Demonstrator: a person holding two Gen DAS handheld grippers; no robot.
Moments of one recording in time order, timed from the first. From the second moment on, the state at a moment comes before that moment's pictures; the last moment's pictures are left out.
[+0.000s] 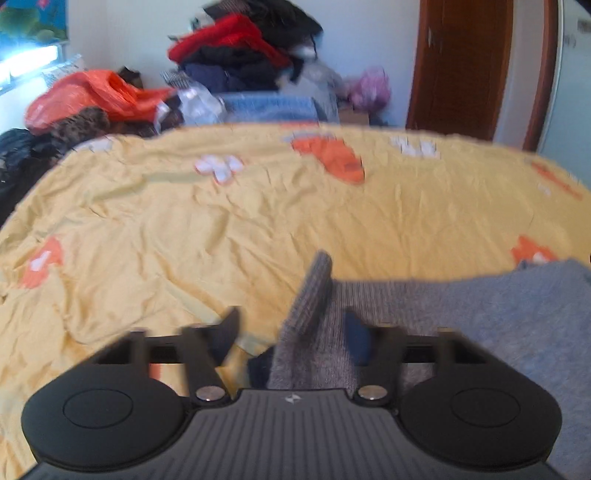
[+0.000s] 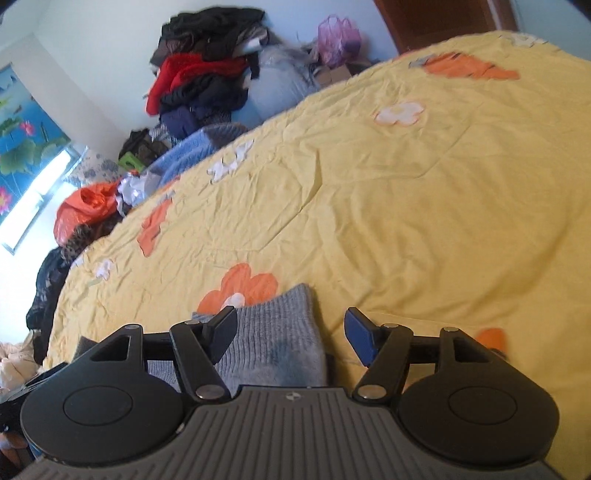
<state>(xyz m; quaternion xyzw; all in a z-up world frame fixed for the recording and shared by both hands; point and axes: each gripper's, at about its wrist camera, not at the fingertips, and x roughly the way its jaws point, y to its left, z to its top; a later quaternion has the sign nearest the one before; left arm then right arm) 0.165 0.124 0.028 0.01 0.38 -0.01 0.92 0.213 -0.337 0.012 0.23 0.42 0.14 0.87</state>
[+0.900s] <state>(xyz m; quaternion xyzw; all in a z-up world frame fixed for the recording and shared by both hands) 0.147 0.054 0.022 0.04 0.31 0.05 0.95 0.181 -0.239 0.020 0.04 0.29 0.07 0.95</state>
